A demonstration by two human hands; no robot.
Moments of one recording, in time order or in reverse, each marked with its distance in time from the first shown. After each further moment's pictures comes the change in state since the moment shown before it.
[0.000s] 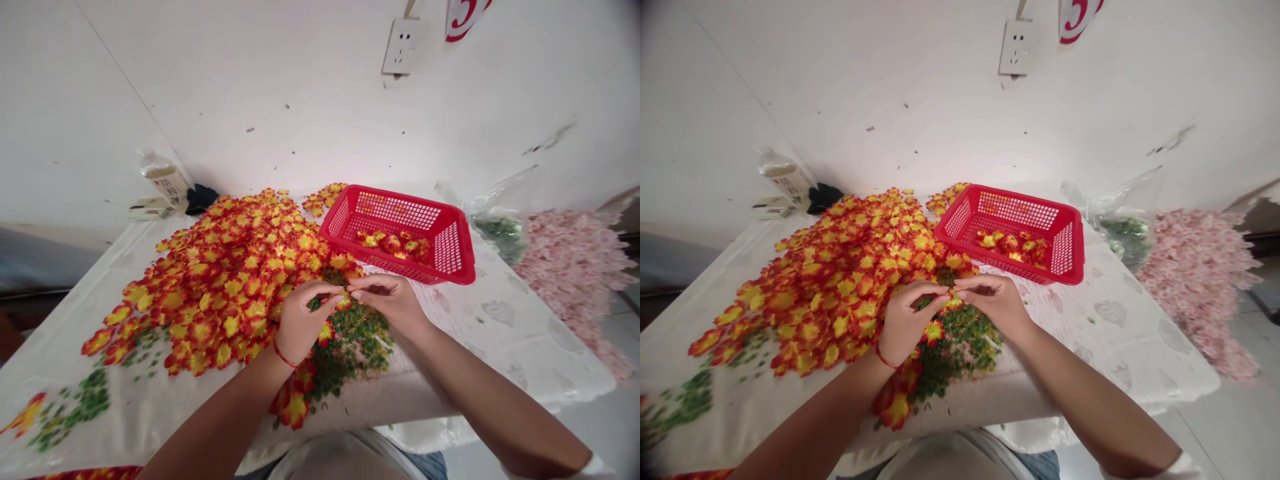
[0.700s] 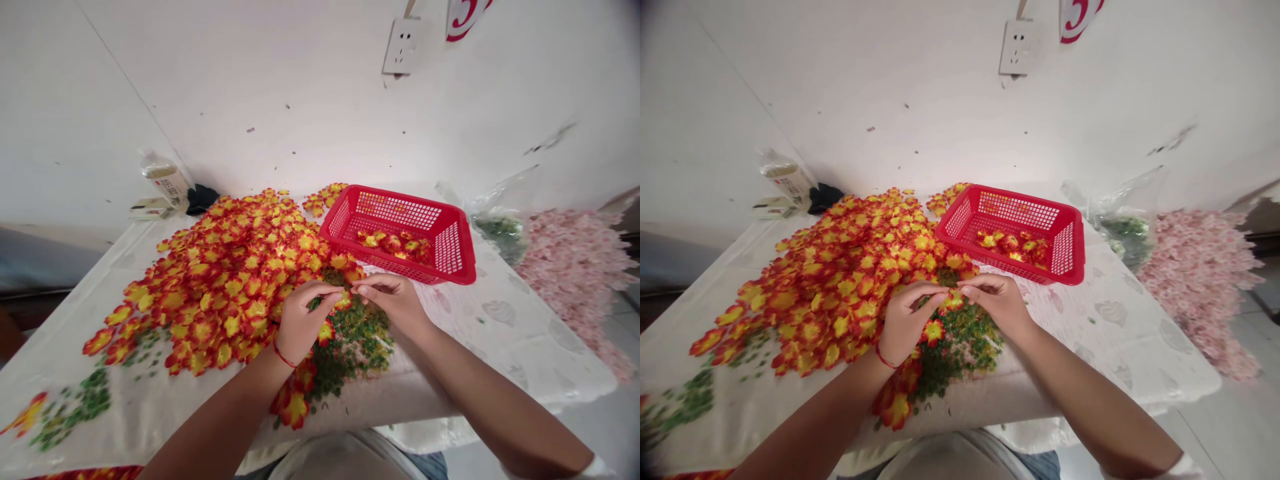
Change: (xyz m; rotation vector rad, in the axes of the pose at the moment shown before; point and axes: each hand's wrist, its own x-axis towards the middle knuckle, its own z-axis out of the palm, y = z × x) left_hand 0.001 0.005 -0.001 -0.038 -0.026 -0.063; right_hand 0.000 -0.005 -0.003 -0.052 0.016 -0.019
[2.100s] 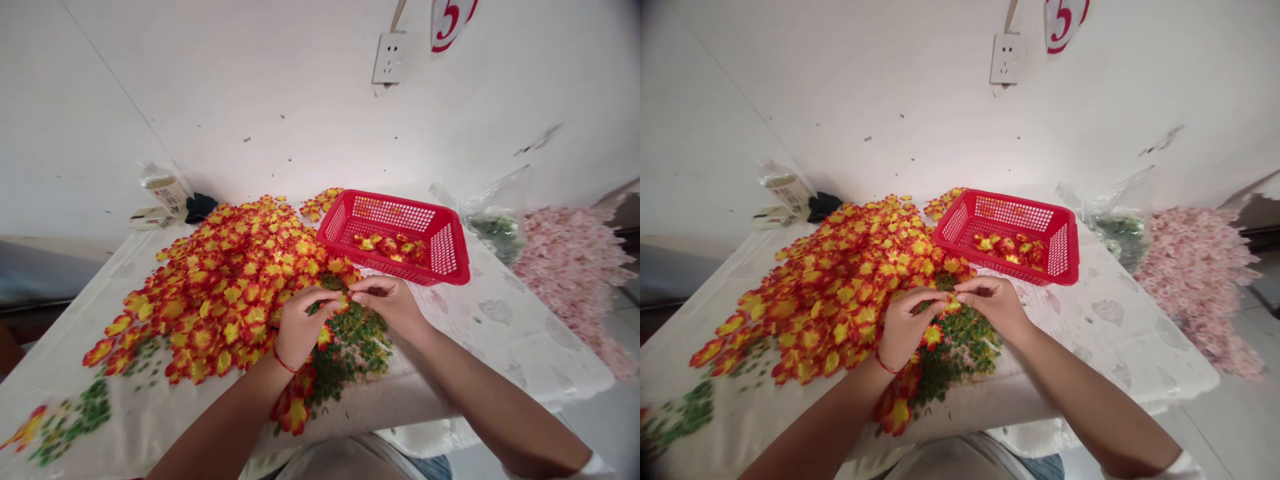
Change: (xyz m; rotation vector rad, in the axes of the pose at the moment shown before) left_hand -0.001 -0.004 -0.001 0.007 -0.007 -0.016; right_hand 0.002 0.001 0.000 -0.022 -0.017 -0.010
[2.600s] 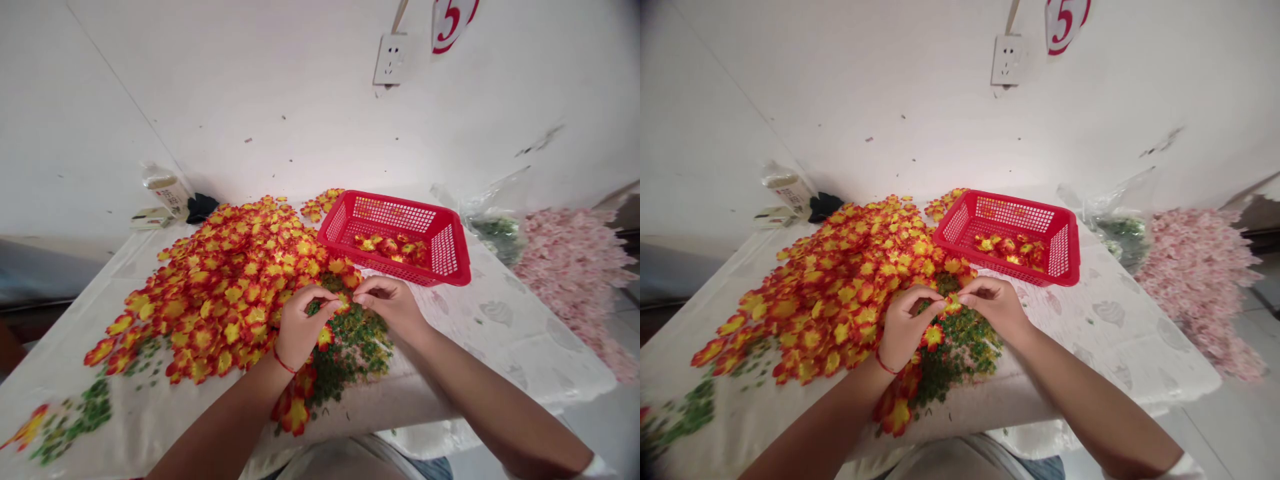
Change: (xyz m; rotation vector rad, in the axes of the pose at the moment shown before) left_hand -0.001 0.002 0.002 -0.051 0.064 -0.034; right_hand -0.002 -0.004 0.001 -0.004 0.002 -0.033
